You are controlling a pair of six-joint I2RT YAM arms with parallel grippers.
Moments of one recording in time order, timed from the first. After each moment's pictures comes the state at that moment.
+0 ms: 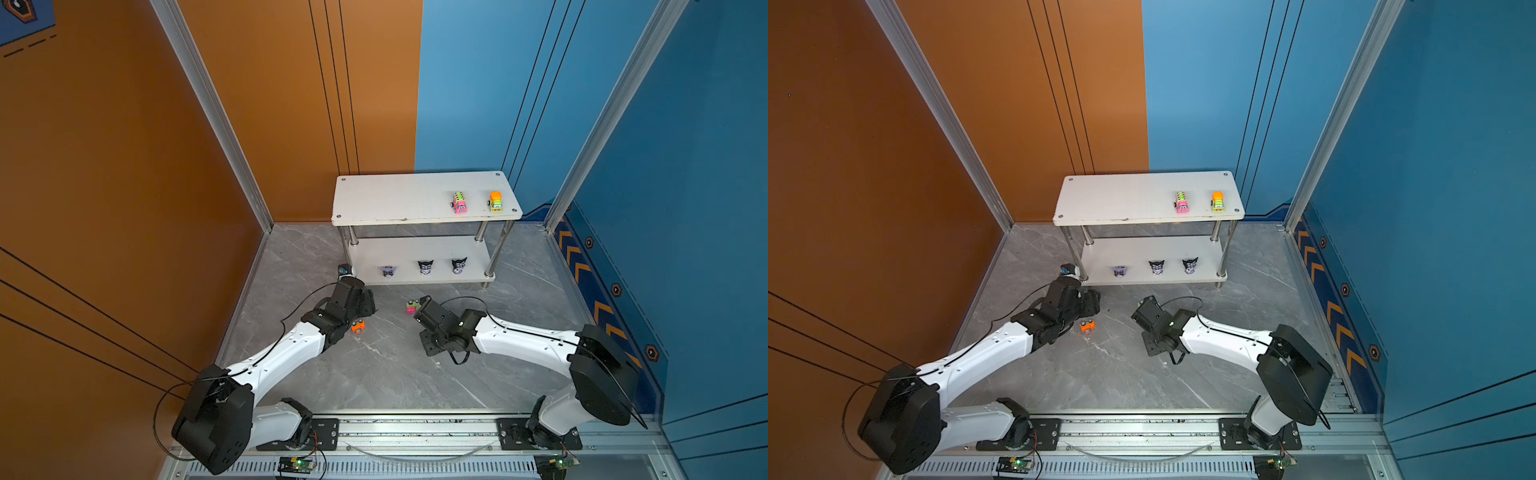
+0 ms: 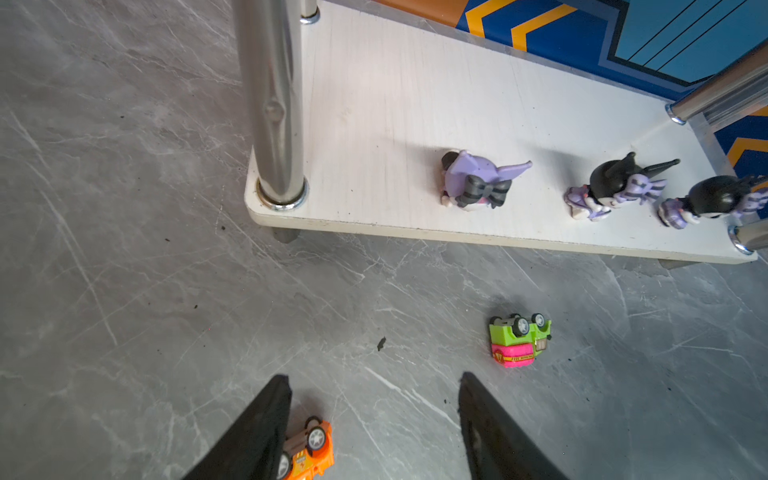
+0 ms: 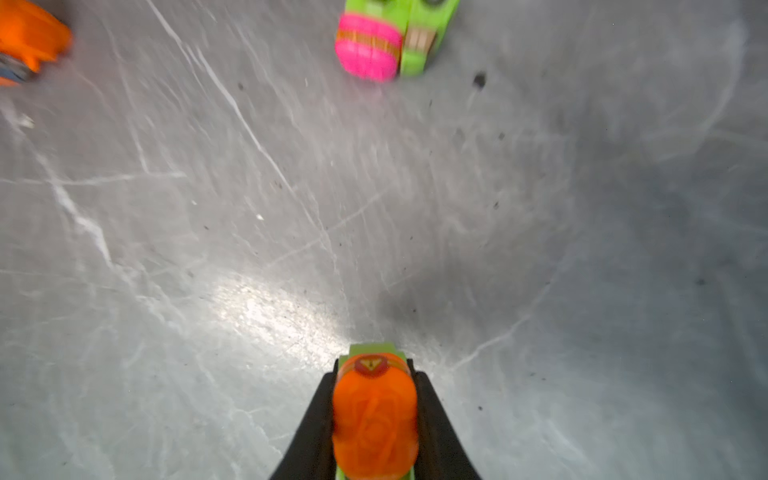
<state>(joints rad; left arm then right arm) -0.51 1.25 0.72 -0.17 -0.22 -0.57 0.91 1.54 1.06 -0.67 0.19 0.49</state>
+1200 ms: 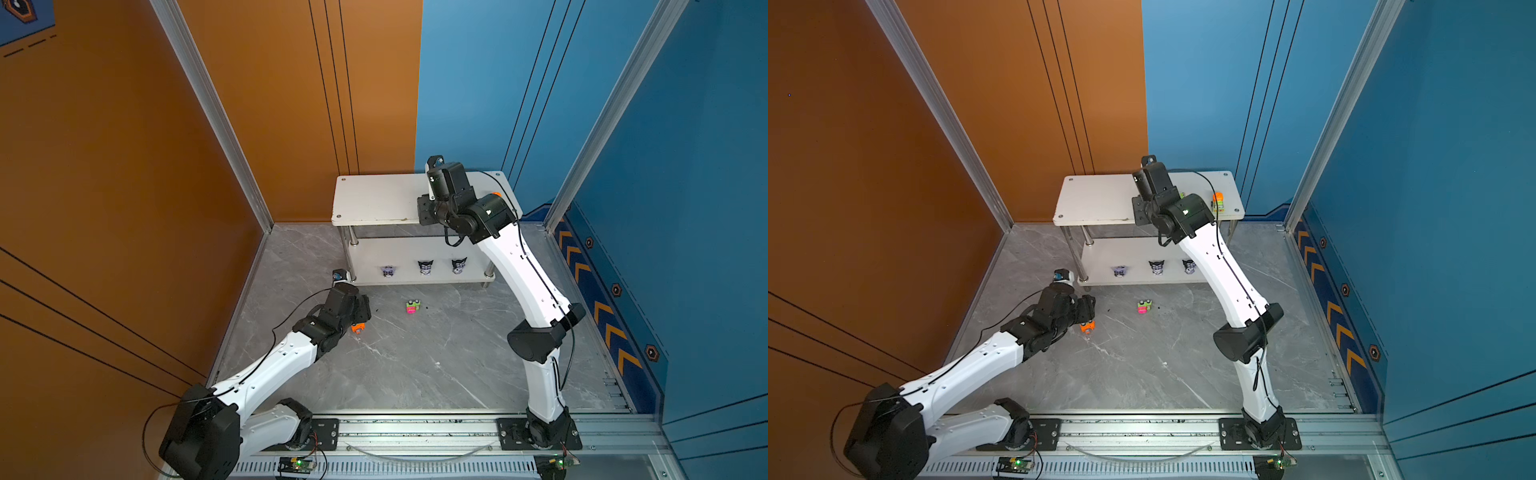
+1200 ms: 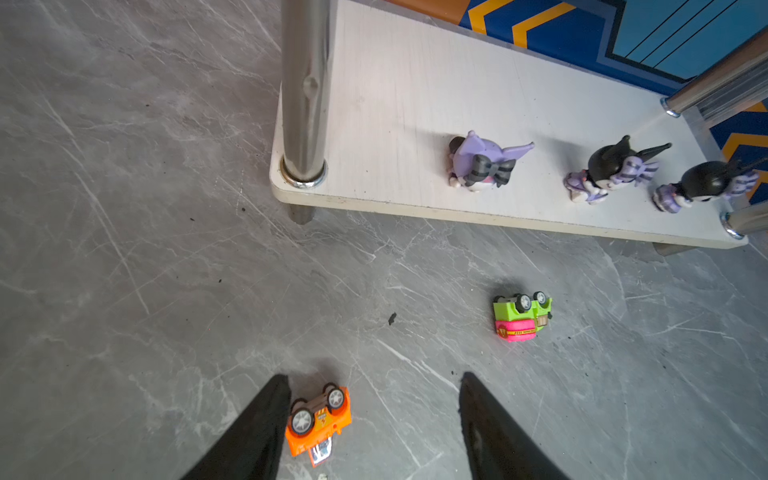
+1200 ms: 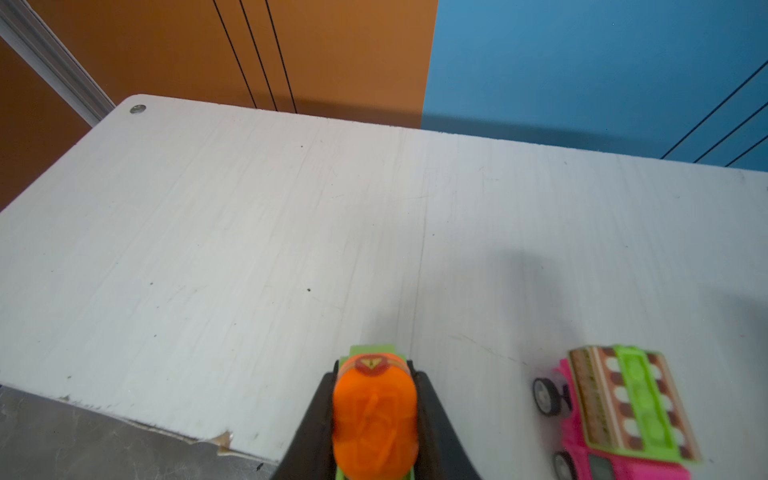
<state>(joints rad) -0.51 1.15 0.67 -0.22 -0.22 -0.57 0.65 2.07 2.61 -1.13 0.35 0.25</state>
